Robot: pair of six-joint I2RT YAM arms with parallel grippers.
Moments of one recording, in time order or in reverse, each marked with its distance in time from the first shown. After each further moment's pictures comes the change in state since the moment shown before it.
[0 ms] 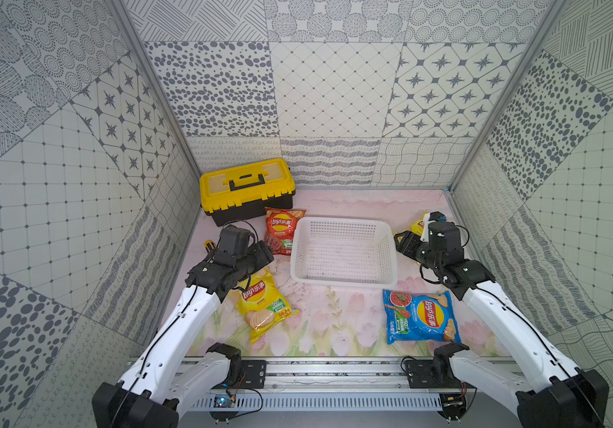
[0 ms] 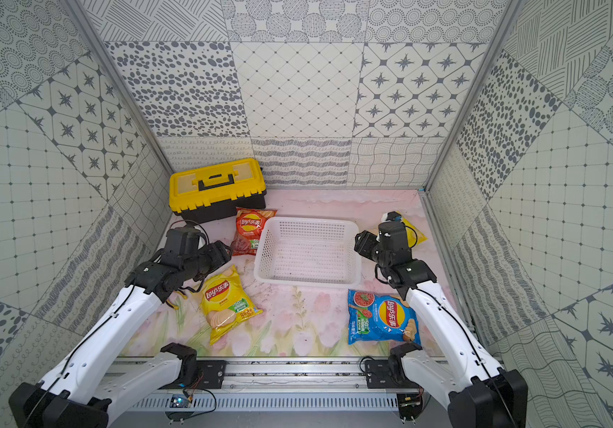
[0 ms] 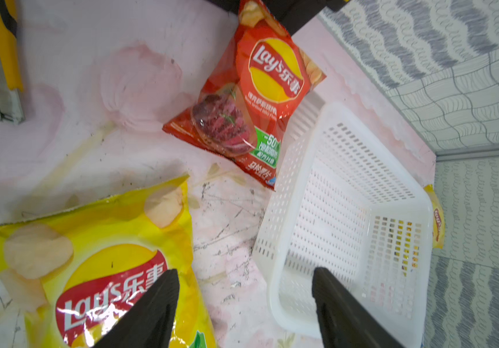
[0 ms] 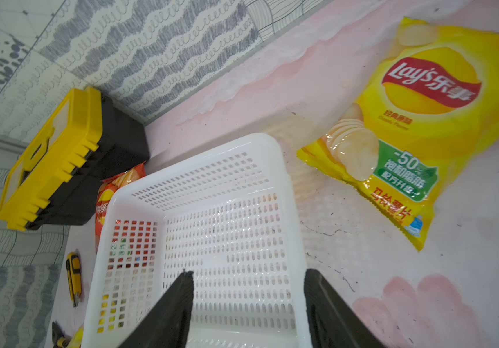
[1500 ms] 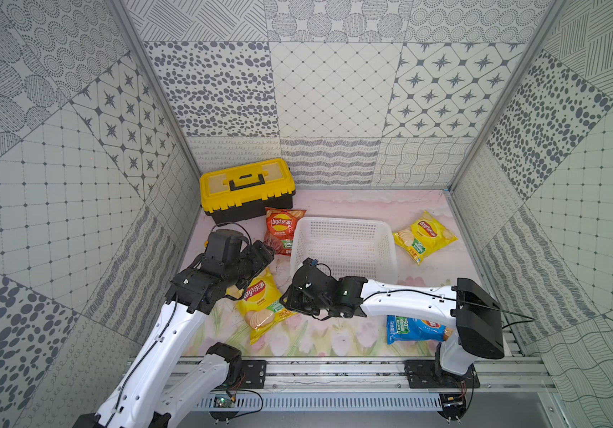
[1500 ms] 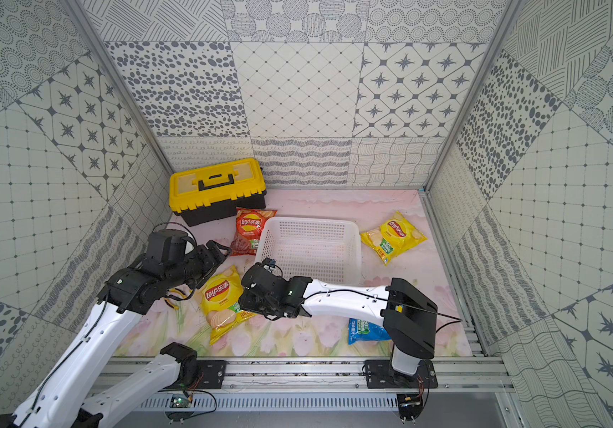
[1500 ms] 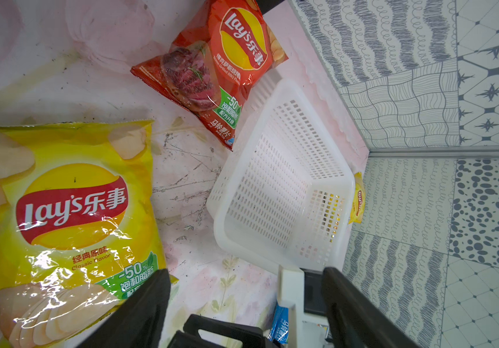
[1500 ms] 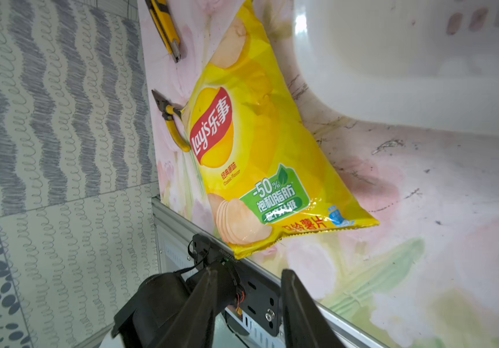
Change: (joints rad) left arm -0.049 -0.110 0.134 -0.166 0.083 -0.227; right arm 0.917 0.713 0.362 0.188 0.008 0.687
